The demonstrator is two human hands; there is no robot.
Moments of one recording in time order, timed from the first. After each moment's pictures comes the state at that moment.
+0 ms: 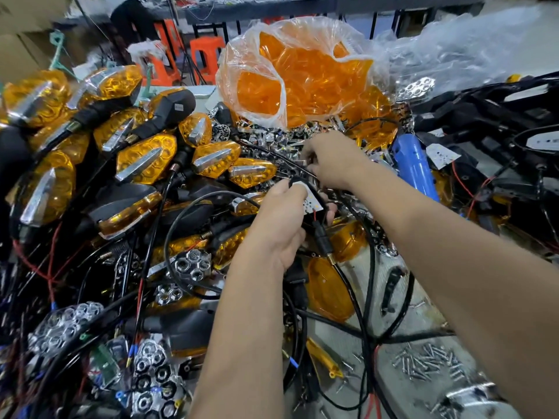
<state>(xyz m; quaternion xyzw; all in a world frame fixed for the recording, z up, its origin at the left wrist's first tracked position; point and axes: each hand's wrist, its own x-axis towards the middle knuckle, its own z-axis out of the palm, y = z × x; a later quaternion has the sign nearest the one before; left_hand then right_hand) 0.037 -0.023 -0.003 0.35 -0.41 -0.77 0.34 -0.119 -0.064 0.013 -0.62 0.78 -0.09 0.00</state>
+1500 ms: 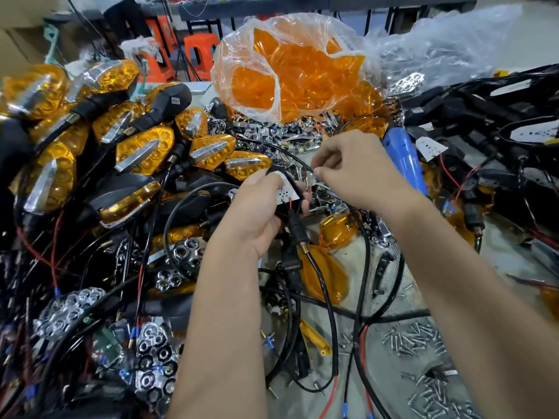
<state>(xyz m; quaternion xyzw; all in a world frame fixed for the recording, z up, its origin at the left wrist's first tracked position) 0.061 -0.024 0.009 0.34 -0.41 -0.77 0.34 -0.095 0.028 0.030 -0.57 0.75 -0.33 0.07</state>
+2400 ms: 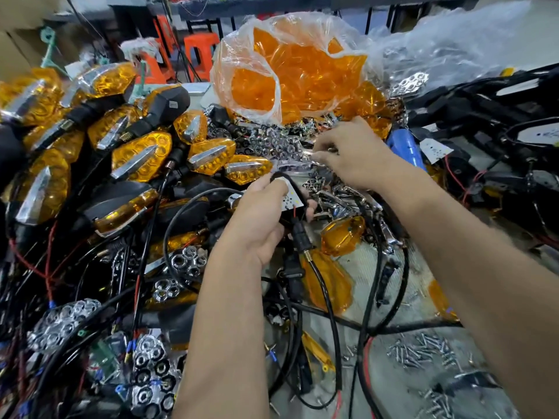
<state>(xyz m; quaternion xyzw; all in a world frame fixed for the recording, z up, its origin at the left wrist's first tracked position) 0.057 -0.028 0.004 0.34 -0.42 -0.76 0.34 -0.139 -0.025 0.020 -0.64 0.74 -0.19 0.00</state>
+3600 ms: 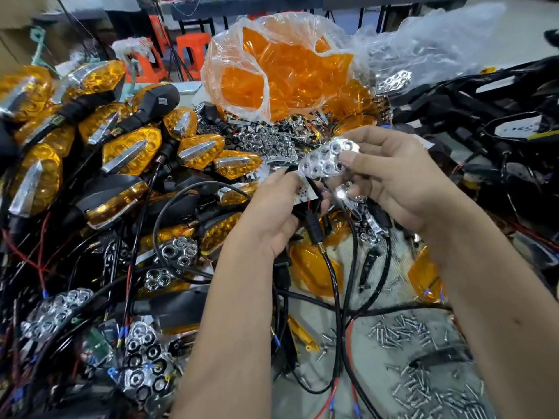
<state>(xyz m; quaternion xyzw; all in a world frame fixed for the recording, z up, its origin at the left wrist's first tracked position) 0.032 -0.012 0.001 0.32 -0.41 -0.80 0.30 -0.117 0.080 0.028 -0.41 0.49 -0.64 0.42</state>
